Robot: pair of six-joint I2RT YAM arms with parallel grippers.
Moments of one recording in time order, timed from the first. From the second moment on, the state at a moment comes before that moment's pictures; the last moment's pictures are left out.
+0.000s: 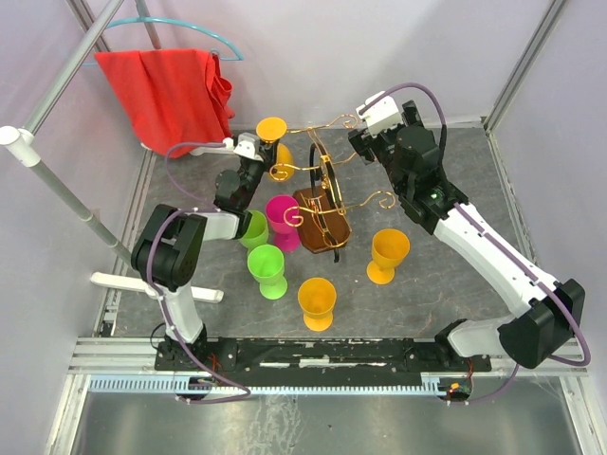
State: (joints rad) left arm -0.35 1.86 0.90 1.33 0.09 -0.05; right arm 0.56 1.34 1.29 0.01 0.39 -0.45
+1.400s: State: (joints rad) left arm -0.36 1.77 0.81 1.32 0.14 -0.01; right arm 0.56 1.35 1.29 0.00 0.36 -0.41
